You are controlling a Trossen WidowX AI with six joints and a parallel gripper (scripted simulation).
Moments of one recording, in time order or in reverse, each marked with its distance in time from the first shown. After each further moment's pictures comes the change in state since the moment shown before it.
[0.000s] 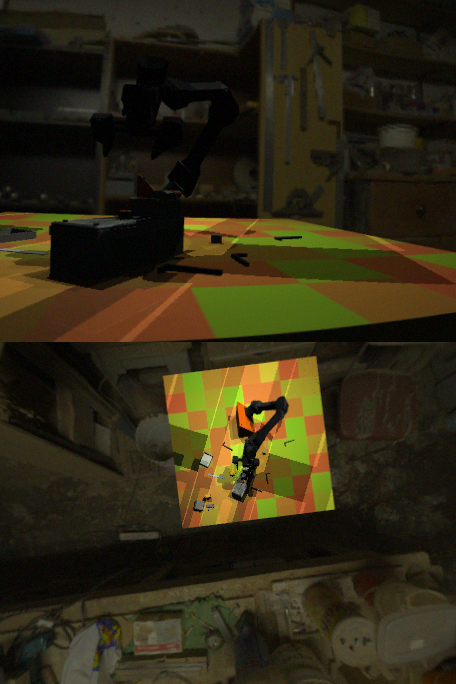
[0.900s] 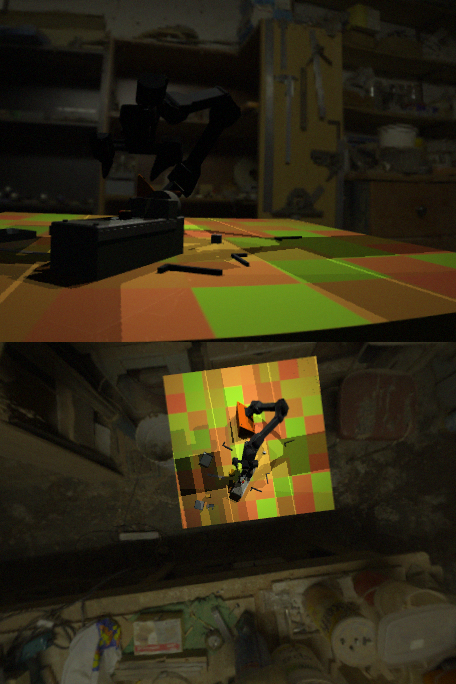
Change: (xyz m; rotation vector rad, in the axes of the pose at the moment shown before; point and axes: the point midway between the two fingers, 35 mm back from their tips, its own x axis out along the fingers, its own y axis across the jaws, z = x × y) arm 0.027 0.002 -0.027 0.007 0.029 0.003
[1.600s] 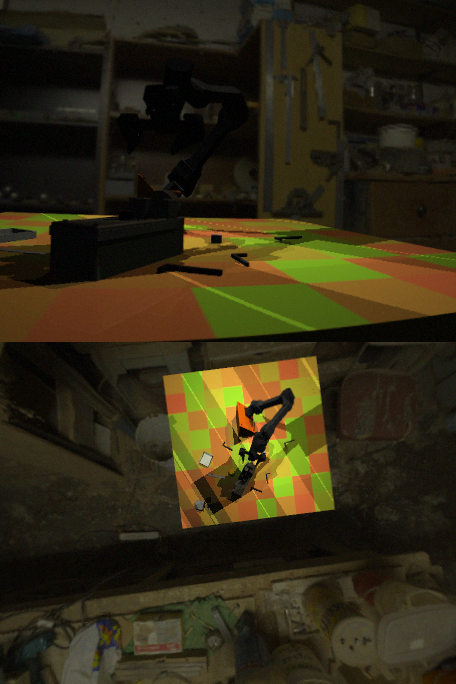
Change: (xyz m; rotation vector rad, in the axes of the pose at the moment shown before) arm -0.066 0.033 0.003 0.123 -0.024 -0.098
